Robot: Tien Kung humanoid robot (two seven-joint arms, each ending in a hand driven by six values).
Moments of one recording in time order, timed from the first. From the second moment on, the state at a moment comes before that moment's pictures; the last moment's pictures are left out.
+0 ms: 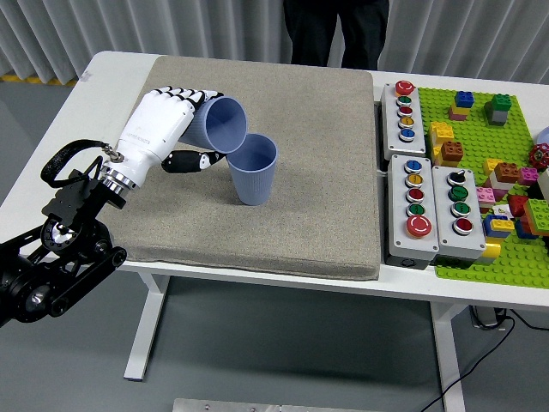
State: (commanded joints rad) left arm -0.53 0.39 -0.83 -1.21 2.17 0.46 0.00; right arm 0.21 -0.11 1.22 0.18 -1.35 -0.02 -0.22
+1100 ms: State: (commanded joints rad) left arm -0.59 0.43 -0.76 -1.23 2.23 0.50 0.04; right arm 0.21 -0.11 1.23 0.18 -1.36 -0.02 -0.22
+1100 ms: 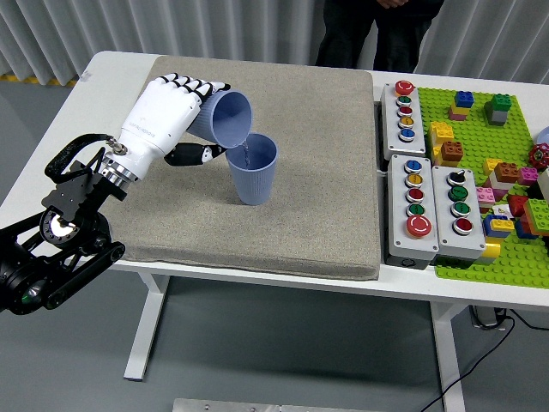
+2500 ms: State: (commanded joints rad) left arm -0.67 0.45 -0.62 -1.21 2.27 0.58 0.13; right arm 0.21 -0.11 1.22 0.18 -1.35 -0.02 -0.22
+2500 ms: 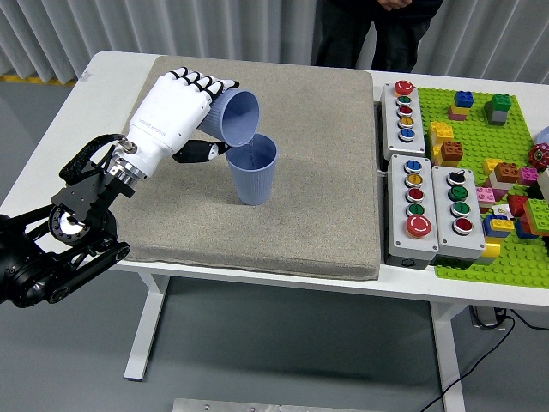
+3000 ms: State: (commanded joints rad) left arm -0.69 0.46 -0.58 -1.20 2.27 0.59 0.15; right arm 0.20 -0.11 1.22 0.18 -1.35 -0.02 -0.22
